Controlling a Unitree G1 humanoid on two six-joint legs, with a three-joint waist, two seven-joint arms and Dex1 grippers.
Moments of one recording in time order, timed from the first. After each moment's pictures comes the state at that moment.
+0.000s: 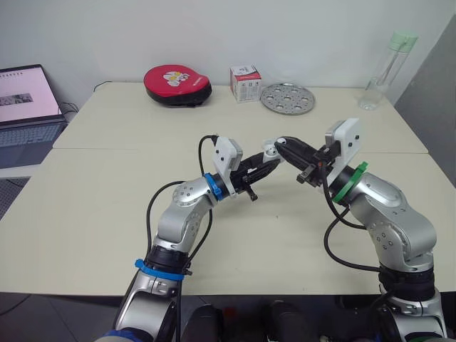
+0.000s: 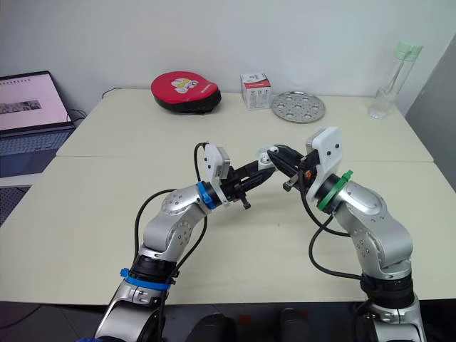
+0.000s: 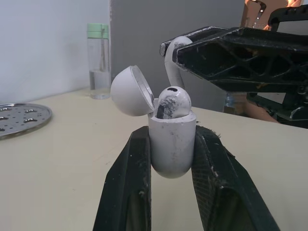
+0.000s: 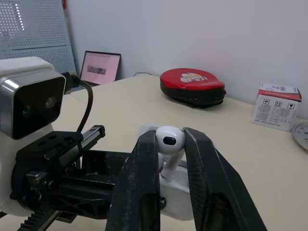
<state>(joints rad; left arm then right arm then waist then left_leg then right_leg) -0.55 0.15 -0.12 0.05 -0.35 0.23 -0.78 -0.45 -0.39 -0.05 -0.48 0.48 0.66 0.47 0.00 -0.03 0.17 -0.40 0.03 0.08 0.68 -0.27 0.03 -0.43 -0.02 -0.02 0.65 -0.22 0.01</state>
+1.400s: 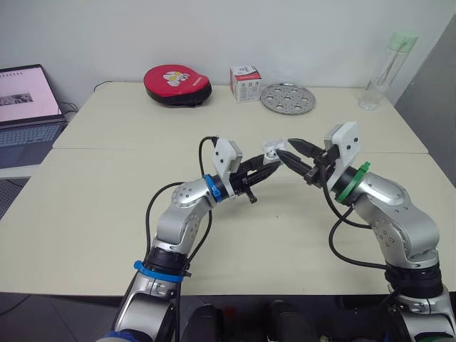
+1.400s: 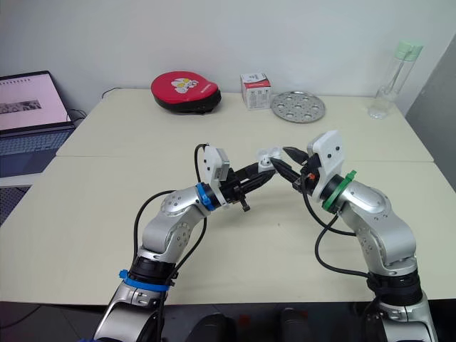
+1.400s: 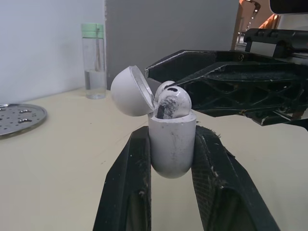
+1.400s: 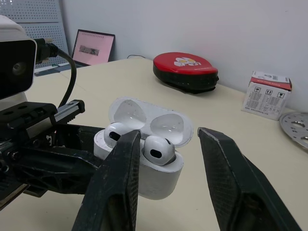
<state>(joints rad) -0.54 0.15 -0.12 0.03 -0.36 0.23 -0.80 -0.44 -0.47 -0.02 -0.42 0.46 0.62 0.52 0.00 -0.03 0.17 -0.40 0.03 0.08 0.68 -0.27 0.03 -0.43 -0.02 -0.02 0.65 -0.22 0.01</state>
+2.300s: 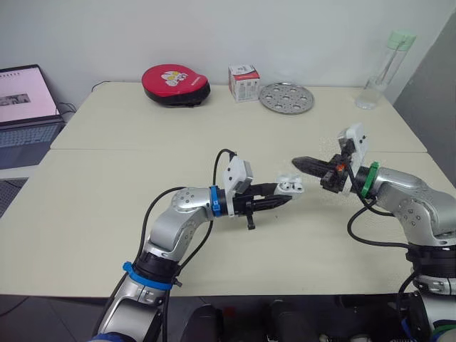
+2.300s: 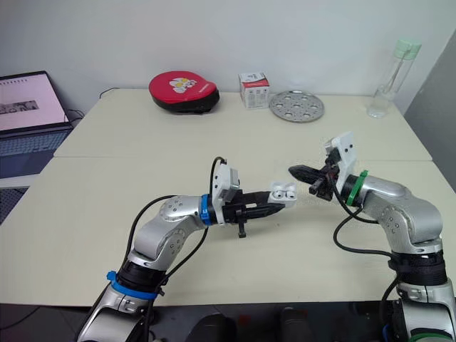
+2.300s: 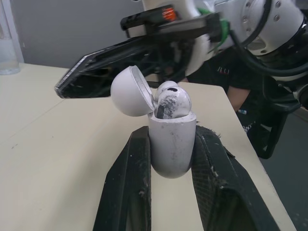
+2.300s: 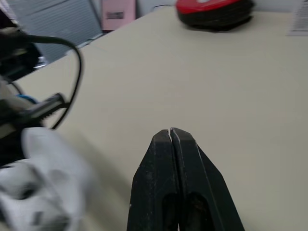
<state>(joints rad) -0.51 0.27 -0.24 -0.07 -0.41 0.37 -0.99 -0.53 -0.61 -0.10 -0.26 0.74 0.94 0.74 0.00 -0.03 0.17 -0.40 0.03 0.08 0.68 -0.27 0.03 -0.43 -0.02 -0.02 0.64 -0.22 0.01</state>
